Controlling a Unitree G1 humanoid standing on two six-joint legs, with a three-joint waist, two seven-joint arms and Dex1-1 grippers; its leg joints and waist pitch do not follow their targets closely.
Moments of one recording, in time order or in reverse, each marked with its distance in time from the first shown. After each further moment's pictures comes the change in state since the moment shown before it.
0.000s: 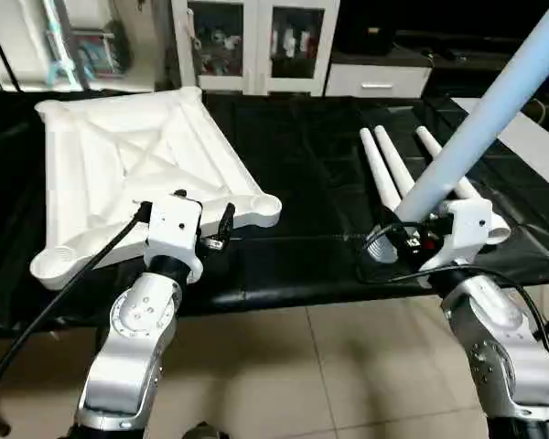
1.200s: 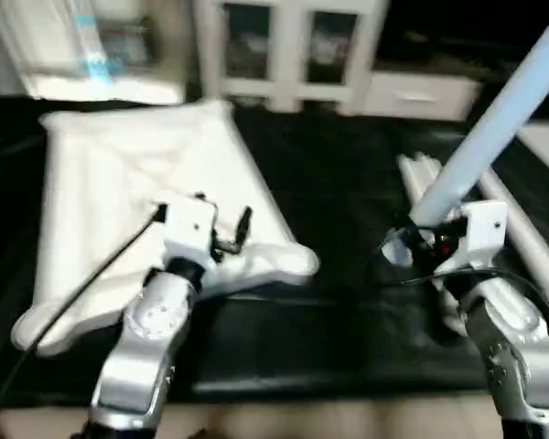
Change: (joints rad) left arm -0.007 -0.021 -0.013 0.015 -0.019 0.003 -0.017; right arm 0.005 -0.033 0.001 0.000 -0.007 0.000 0.008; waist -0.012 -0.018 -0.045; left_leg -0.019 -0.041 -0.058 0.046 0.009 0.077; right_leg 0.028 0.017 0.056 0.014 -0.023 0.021
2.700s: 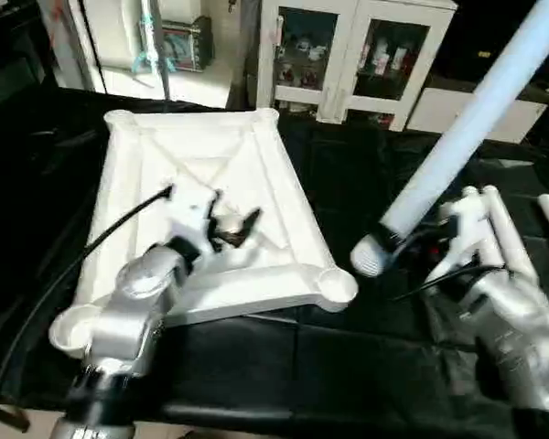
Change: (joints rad) left arm -0.161 0.045 0.056 0.260 -0.142 0.001 -0.213; right arm -0.025 -0.071 0.023 0.027 0.160 0.110 0.223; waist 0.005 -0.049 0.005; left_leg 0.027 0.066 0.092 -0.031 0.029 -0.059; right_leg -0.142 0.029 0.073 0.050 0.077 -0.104
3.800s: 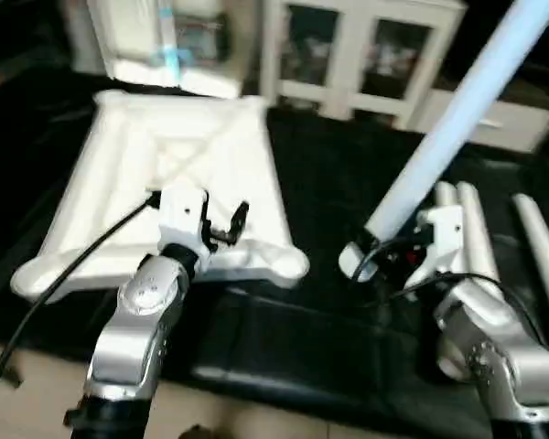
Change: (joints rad) left arm 0.071 -0.037 -0.005 -0.172 0.053 0.075 0.144; right arm 0.027 0.053 0.046 -0.038 -0.047 -0.020 -0.085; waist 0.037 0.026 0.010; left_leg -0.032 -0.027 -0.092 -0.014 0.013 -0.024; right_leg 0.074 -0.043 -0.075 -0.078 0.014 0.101
